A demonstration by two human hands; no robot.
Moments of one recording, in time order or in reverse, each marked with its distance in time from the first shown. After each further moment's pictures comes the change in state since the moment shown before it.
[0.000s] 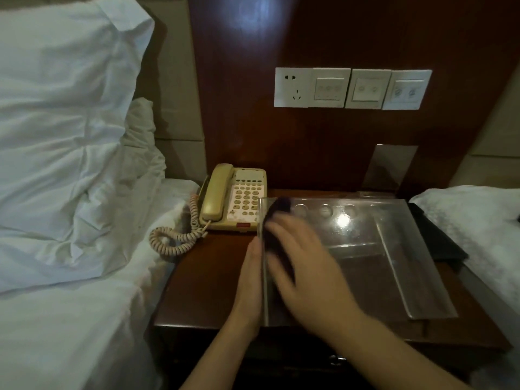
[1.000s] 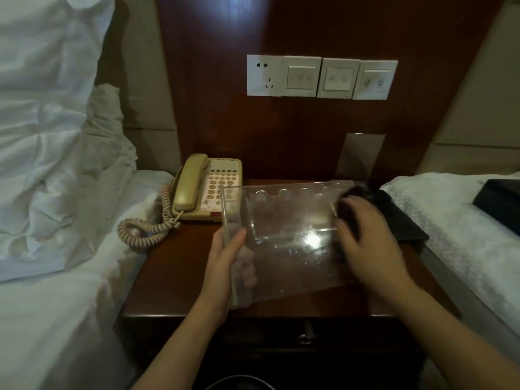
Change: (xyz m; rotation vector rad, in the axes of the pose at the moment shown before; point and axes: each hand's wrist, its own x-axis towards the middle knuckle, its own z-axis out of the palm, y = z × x) left_hand -0.008 0.024 0.010 -0.315 -0.092 -0.004; right_hand -0.028 0.104 -0.056 0.002 0.182 0.392
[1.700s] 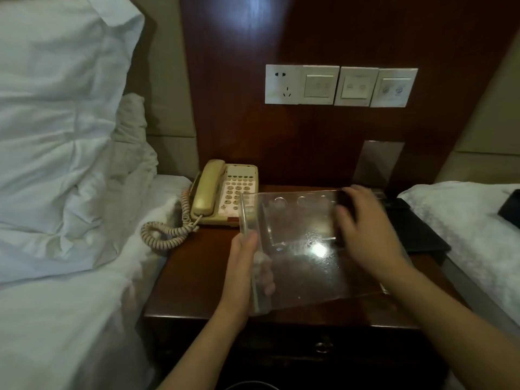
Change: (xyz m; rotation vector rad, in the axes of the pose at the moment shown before) left_hand -0.007 0.001 0.006 0.015 0.007 0.023; right_hand 0.034 -0.025 0.014 -0.017 -0.003 0.006
